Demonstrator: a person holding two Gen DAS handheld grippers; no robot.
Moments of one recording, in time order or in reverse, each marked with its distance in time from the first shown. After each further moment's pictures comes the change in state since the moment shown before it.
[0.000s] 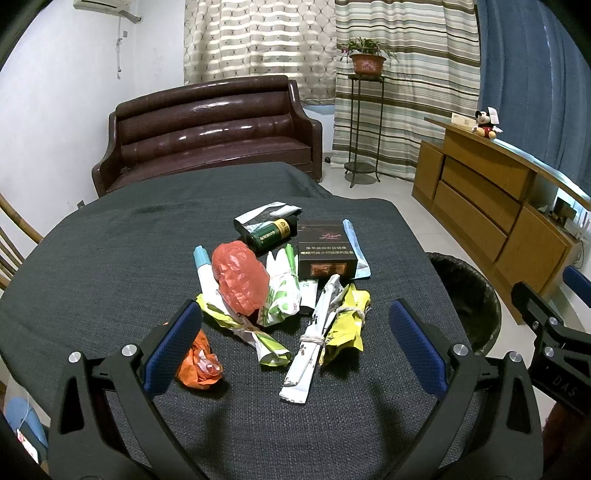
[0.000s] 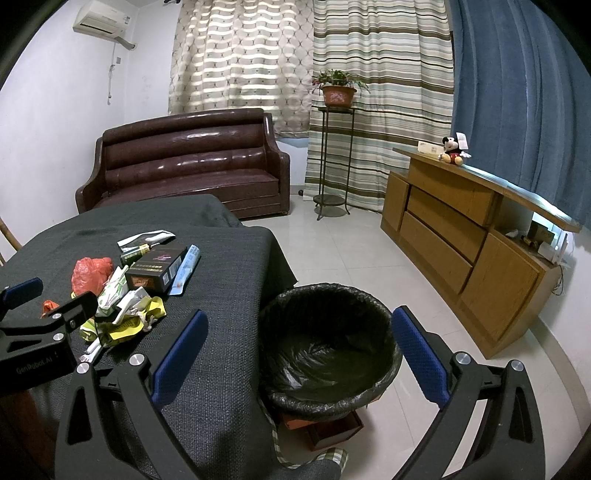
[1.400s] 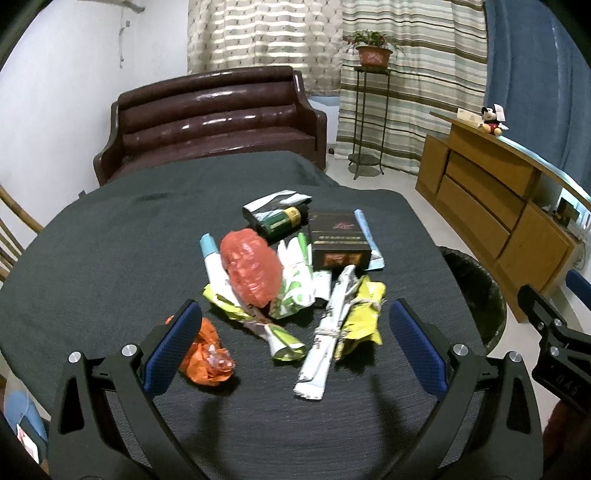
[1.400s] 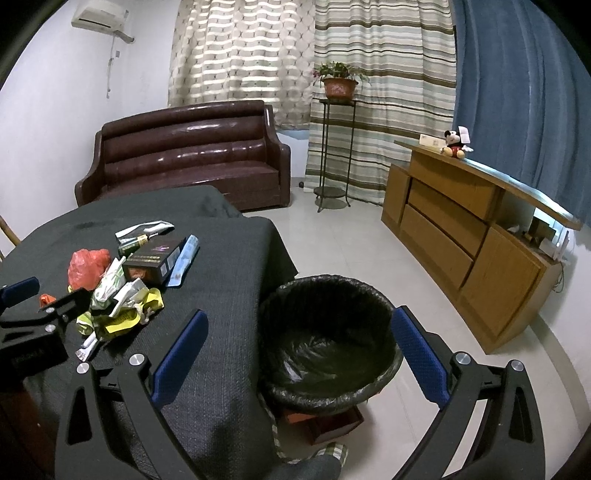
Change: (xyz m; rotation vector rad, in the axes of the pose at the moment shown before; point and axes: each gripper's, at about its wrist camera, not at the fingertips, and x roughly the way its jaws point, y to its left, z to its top) left arm 0.008 0.015 -0.007 -0.026 0.034 0.005; right arm 0.006 -0.001 -0.004 -0.004 0.030 0.005
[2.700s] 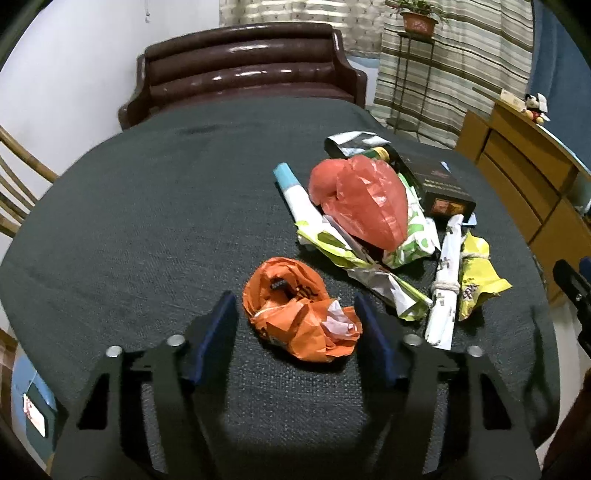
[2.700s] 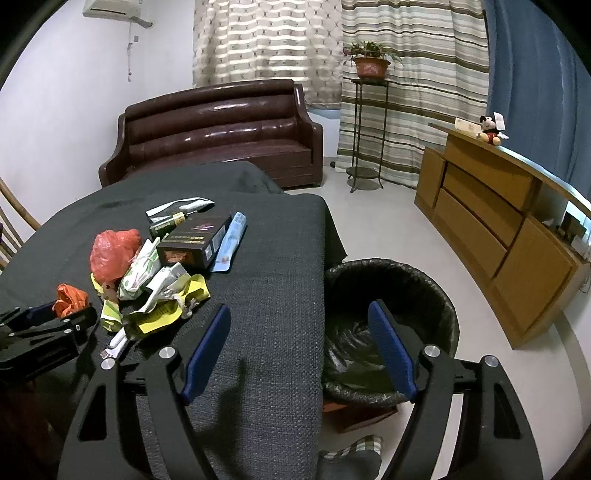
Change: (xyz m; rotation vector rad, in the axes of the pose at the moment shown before) left arm 0.013 0.070 -0.028 -0.099 0.189 0.059; right arm 0.018 0.043 0.001 -0.036 0.082 0.098
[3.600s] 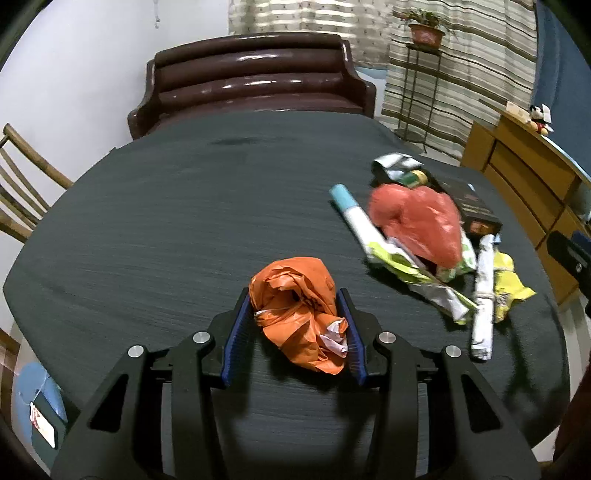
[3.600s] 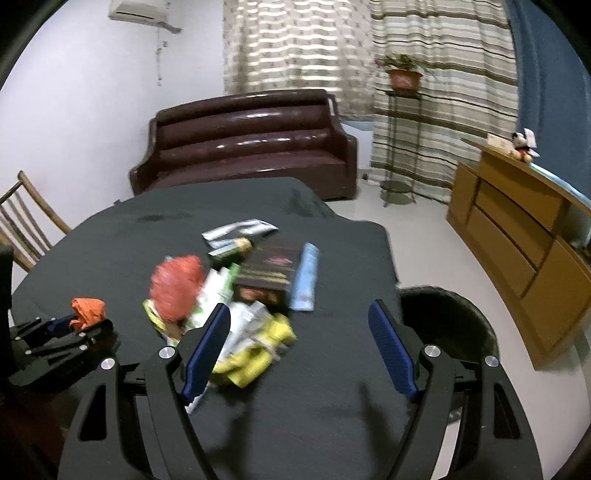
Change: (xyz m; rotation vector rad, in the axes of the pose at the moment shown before) left arm -0.008 0.073 0.023 -0.008 -0.046 0.023; right arm 0.003 0.059 0.031 -0.045 -0.040 0.121
